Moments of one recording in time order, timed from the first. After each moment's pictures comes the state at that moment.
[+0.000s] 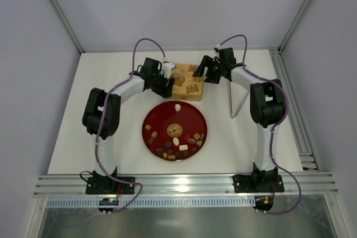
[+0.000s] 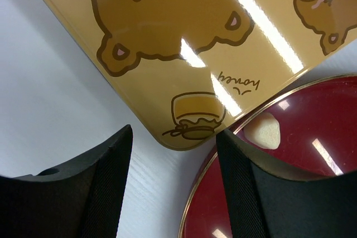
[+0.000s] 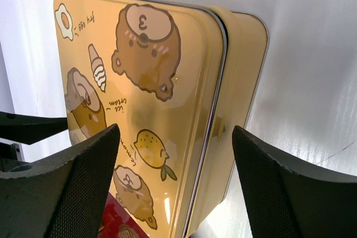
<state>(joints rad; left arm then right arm) -0.39 2.00 1.44 -0.34 0.33 0.19 0.24 2.14 1.59 -0.20 -0.42 0.56</state>
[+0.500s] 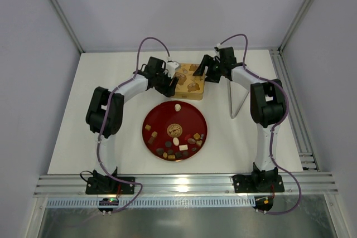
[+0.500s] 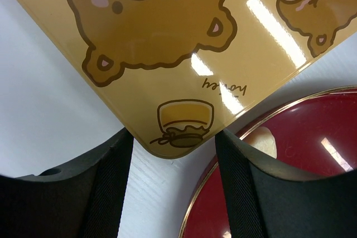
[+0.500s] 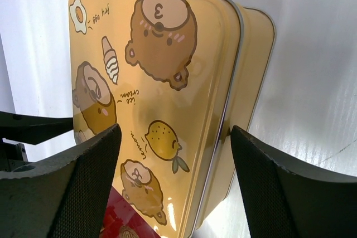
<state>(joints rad) -0.42 2.05 1.50 -0.34 0.32 0.21 0.24 2.14 1.60 -0.20 -0.42 0.56</state>
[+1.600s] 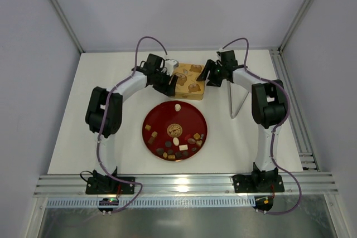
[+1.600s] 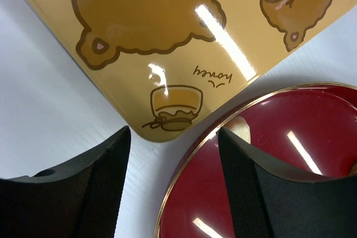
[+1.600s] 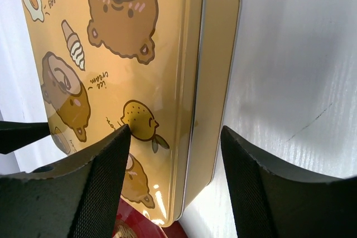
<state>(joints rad) -0.41 2.05 1.57 -0.46 0.34 0.13 0.22 2.11 1.52 -0.22 -0.38 0.57</state>
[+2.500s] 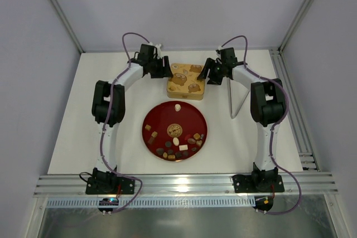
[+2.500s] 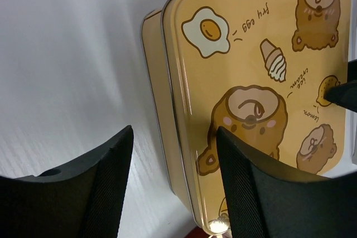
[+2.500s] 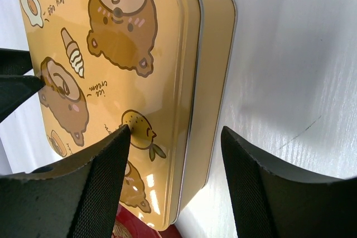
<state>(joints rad) -0.30 2.27 1.85 -0.38 0.34 -0.29 0.22 2.16 1.62 -0.31 -0.38 0.52</state>
